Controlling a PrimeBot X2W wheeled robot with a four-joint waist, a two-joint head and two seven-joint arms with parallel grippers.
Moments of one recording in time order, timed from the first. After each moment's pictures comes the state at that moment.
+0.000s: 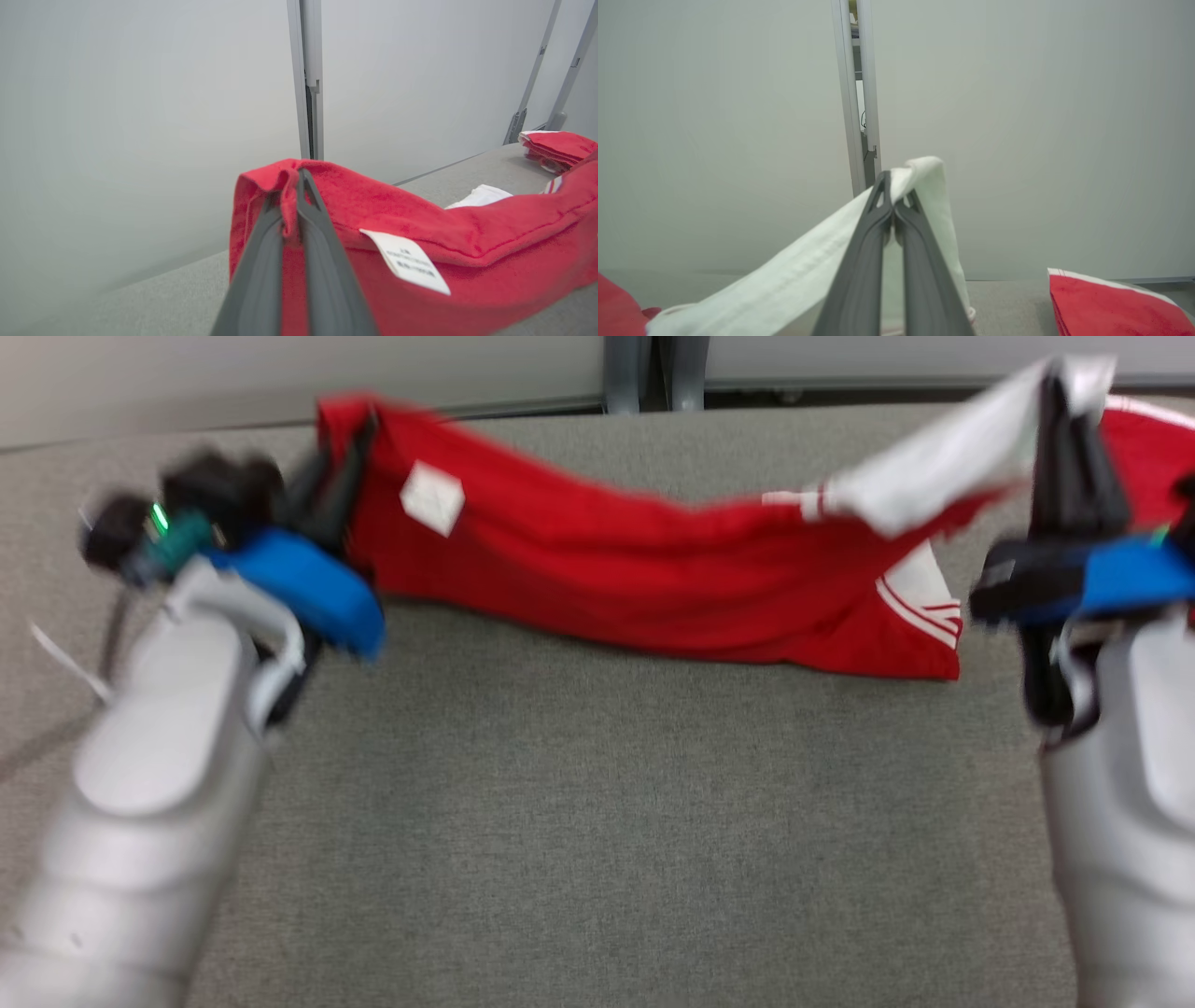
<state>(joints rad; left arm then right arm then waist) -0.87 0.23 -0.42 0.61 -0.33 -0.12 -0.17 -0.67 -0.13 -0.08 0.38 0.12 0.13 -0.22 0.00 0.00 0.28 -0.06</state>
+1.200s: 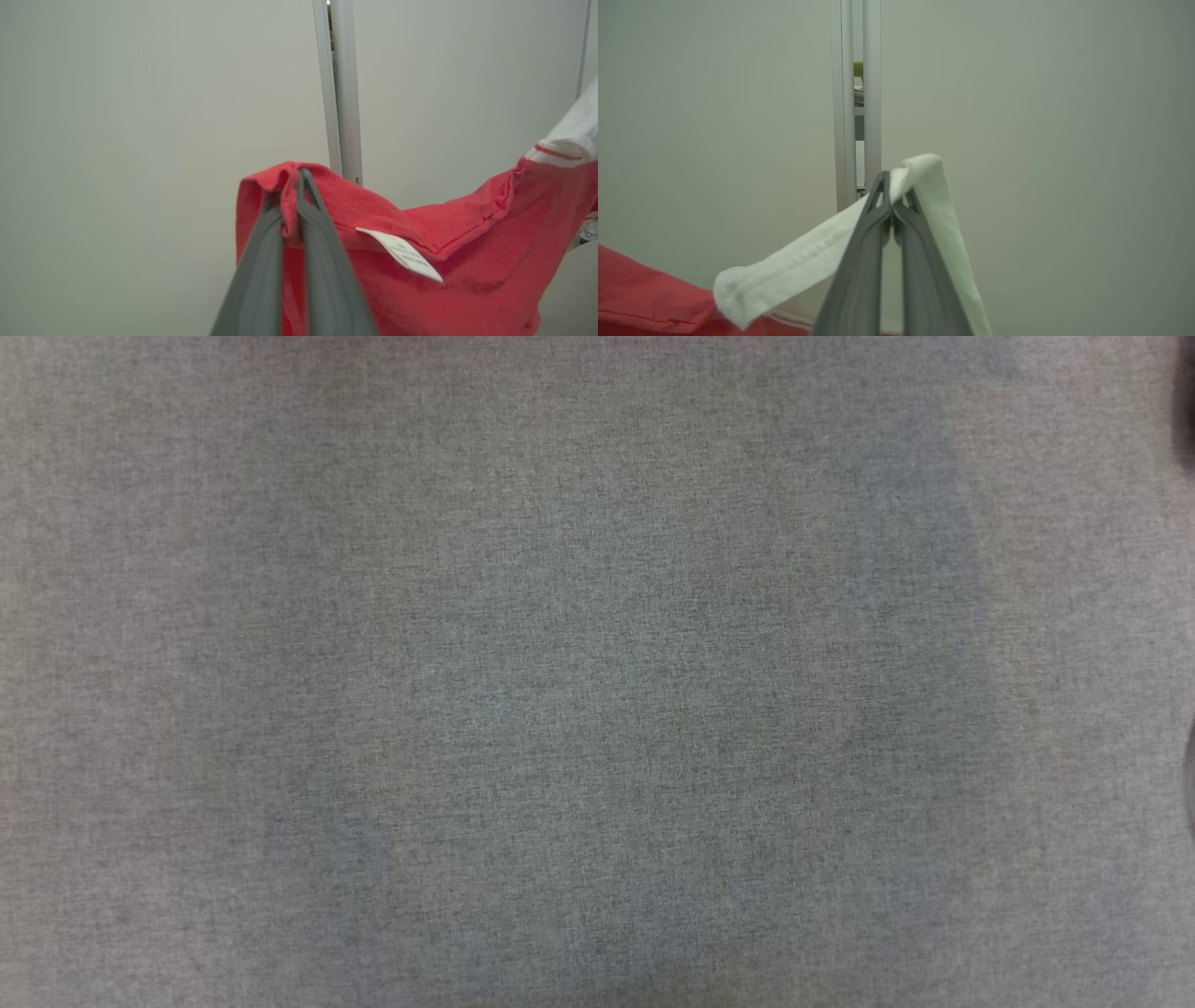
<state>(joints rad) -1.67 0.31 -0.60 0.84 -0.51 -0.13 -0.23 -1.52 -0.21 0.02 0.75 0.18 0.13 -0.26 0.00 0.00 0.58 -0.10</state>
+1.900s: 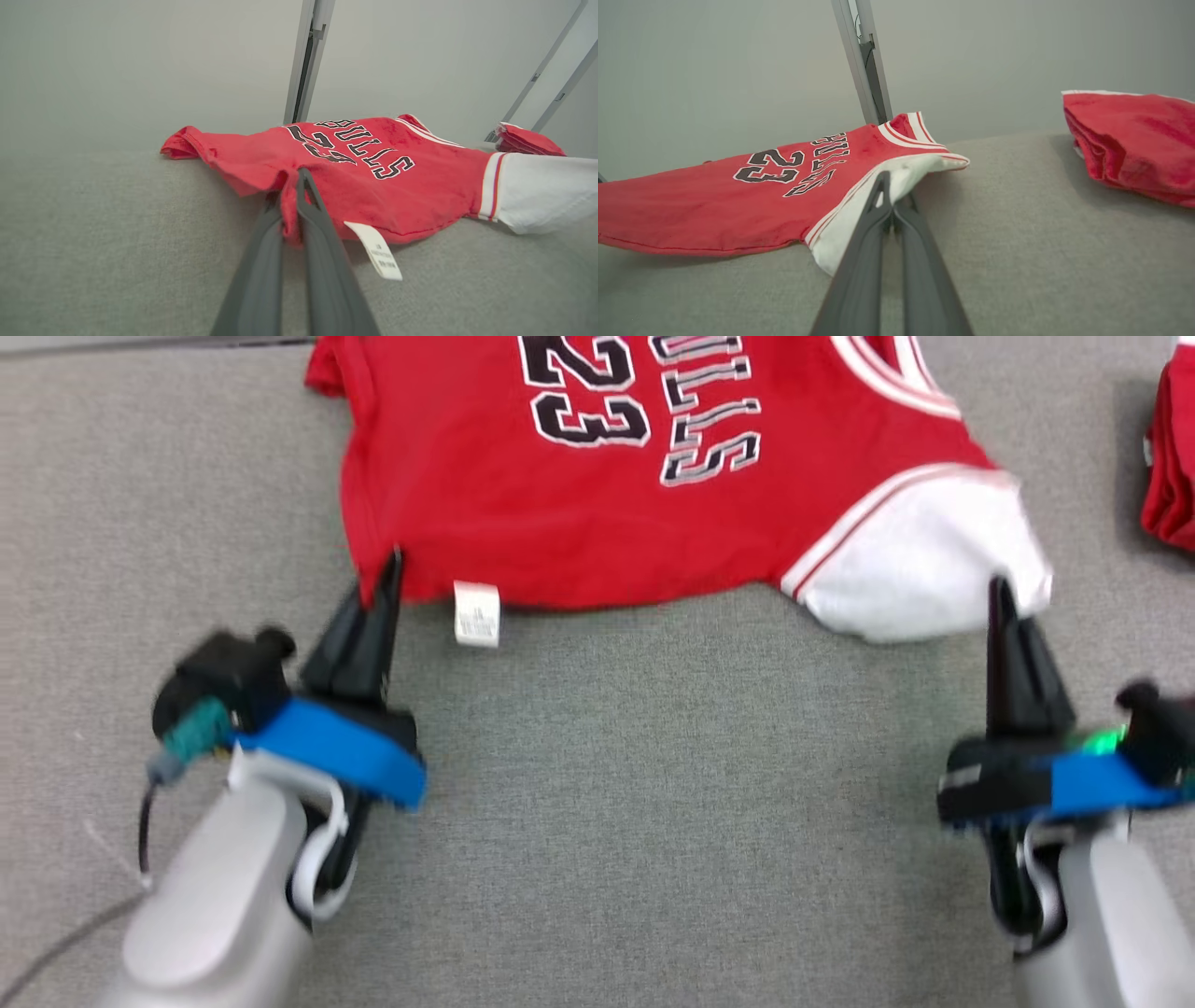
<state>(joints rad) -0.65 0.29 -0.53 0.38 -0.58 0.01 -0.26 -0.37 -0.13 -0.02 0.22 0.26 0.13 -0.22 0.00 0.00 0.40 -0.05</state>
